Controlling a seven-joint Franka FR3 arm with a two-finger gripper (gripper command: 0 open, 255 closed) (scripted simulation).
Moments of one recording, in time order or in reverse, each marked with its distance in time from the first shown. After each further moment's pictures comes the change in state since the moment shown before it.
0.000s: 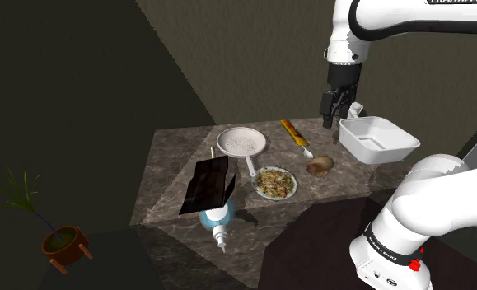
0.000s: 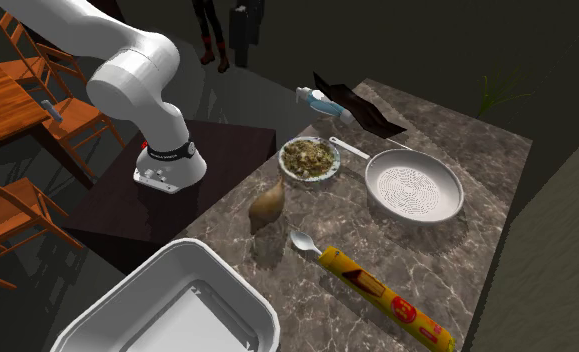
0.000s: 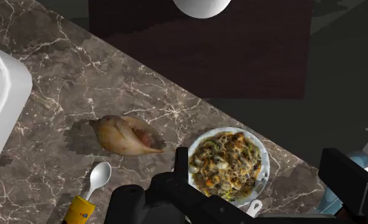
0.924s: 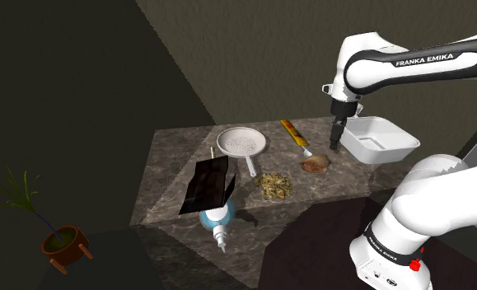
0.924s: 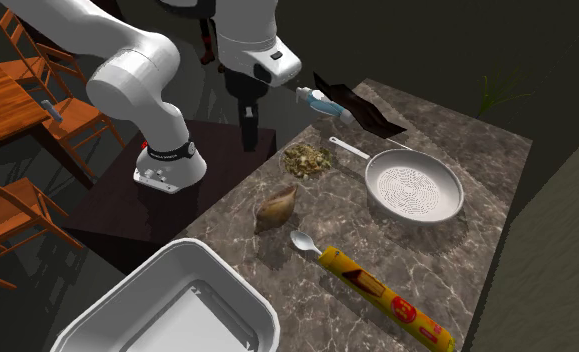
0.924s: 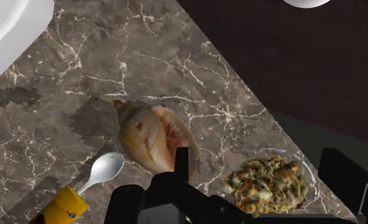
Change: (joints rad) arm -0.009 0.038 -0.262 -0.282 -0.217 0.374 -0.433
